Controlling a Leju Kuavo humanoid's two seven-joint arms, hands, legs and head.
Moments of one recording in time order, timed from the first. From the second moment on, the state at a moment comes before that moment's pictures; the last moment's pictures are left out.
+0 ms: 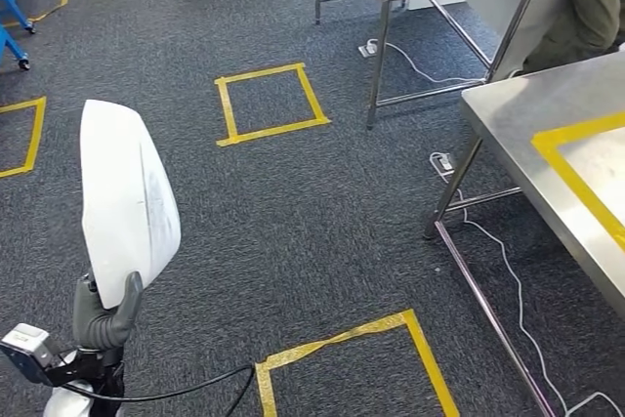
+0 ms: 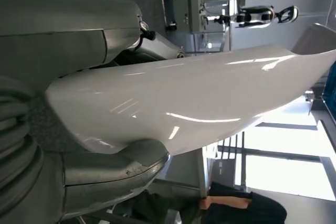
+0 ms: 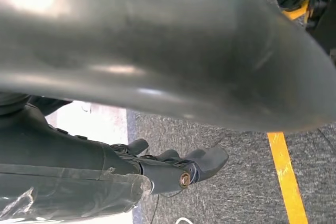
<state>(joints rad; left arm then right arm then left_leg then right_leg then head) 0.19 -0.33 0.41 -1.54 -0.10 -0.43 -0.62 -0.07 0.19 -0.74 -0.18 0.82 -0.13 0.33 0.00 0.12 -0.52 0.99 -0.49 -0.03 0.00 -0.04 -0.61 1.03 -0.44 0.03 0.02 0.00</state>
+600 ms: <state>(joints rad) 0.18 -0.33 0.40 -1.53 -0.11 -0.34 -0.59 -0.06 0.19 -0.75 -0.18 0.83 -0.14 0.33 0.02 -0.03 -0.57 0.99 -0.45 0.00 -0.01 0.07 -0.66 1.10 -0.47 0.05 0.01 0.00</state>
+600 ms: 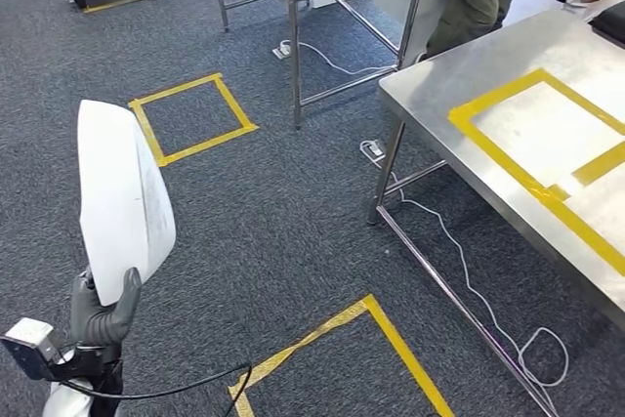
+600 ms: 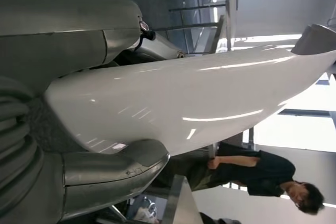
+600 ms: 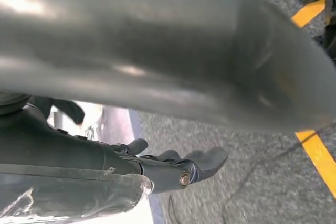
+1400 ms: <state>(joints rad) 0.18 -0.33 0.38 -1.56 -0.04 -0.13 -0.59 -0.07 0.19 -0.76 -0.18 0.85 -0.14 0.34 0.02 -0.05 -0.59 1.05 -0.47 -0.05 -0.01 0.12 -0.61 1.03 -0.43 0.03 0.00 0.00</state>
